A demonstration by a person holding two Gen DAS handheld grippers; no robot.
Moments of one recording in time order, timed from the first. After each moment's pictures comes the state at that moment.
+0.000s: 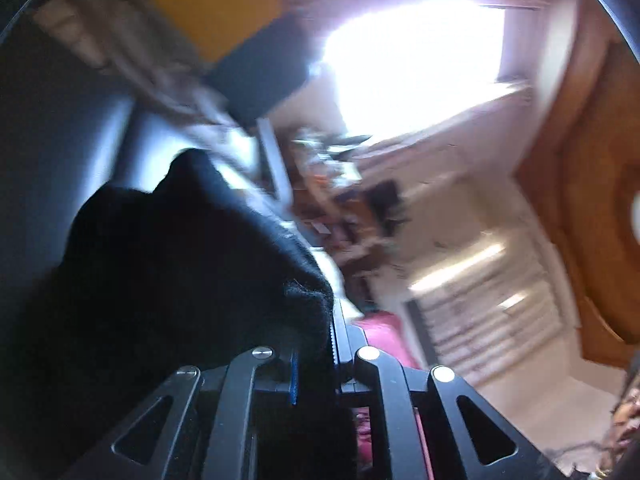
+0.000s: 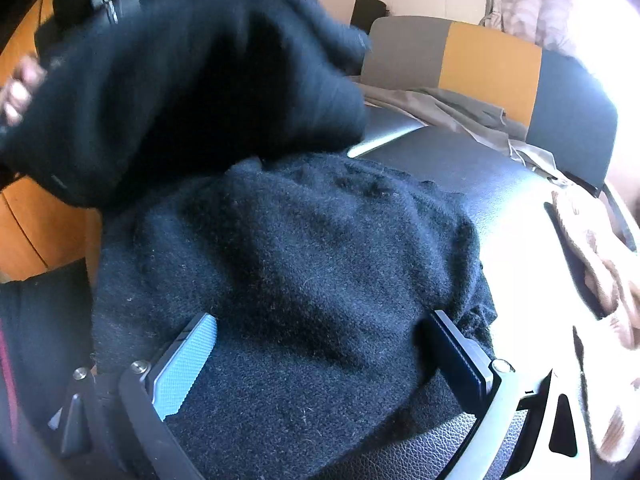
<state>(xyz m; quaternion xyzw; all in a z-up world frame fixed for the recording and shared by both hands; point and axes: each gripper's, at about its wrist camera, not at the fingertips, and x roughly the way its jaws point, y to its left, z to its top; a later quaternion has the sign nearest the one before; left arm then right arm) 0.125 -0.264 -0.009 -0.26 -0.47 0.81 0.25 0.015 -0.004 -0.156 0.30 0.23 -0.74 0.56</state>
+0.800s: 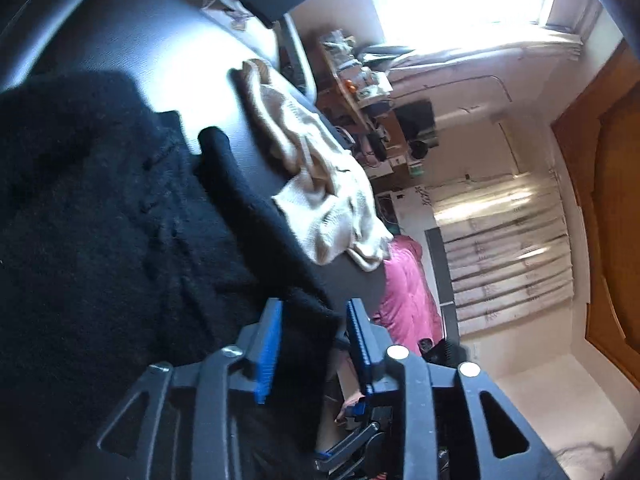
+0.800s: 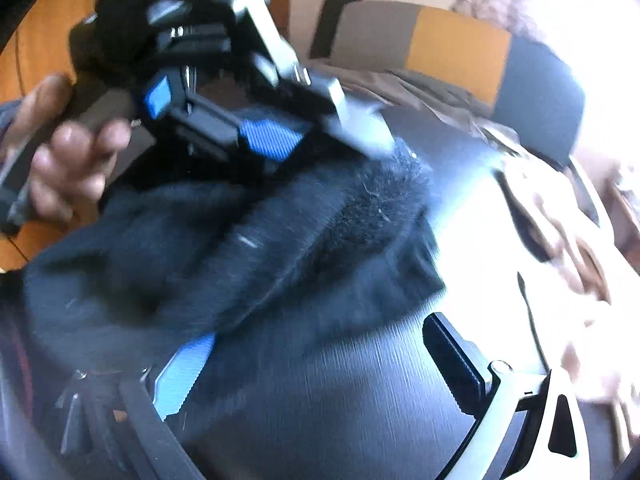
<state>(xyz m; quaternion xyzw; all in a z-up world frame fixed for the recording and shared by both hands) 0.072 -0.178 -0.083 -0.42 -0.44 0.76 0.26 0.045 0.053 -0.133 0.34 0.26 -0.76 0.48</state>
